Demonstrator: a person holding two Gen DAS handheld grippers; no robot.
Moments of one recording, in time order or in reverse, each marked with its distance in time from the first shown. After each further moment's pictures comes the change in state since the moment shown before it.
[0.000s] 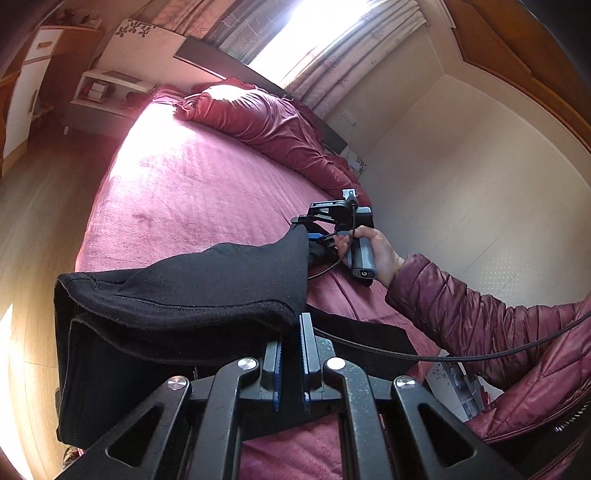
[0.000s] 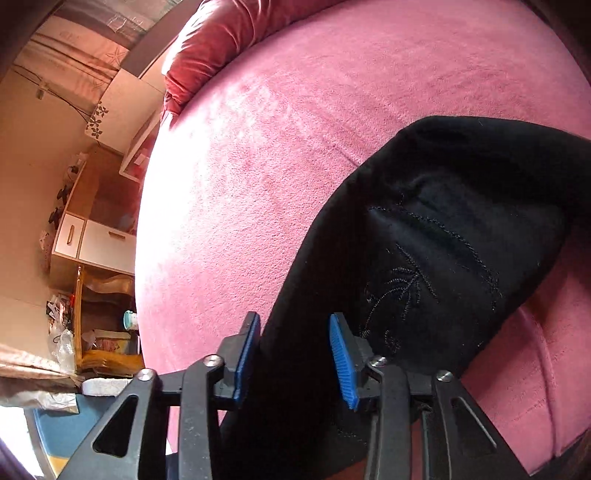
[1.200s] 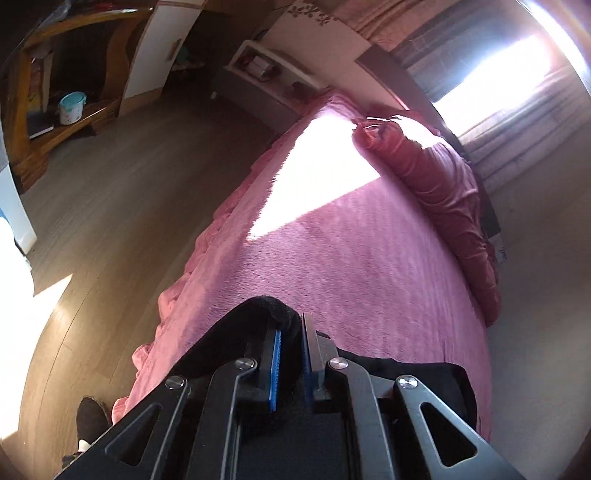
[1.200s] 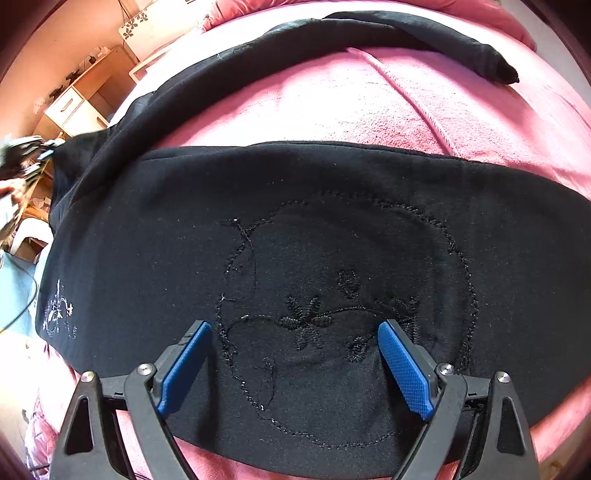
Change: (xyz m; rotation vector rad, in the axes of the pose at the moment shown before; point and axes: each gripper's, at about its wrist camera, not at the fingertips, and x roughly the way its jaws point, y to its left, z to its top) left arm 0.125 0.182 0.166 -0.418 -0.106 0.420; right arm -0.091 -0.124 -0.289 -0.316 0.045 -0.200
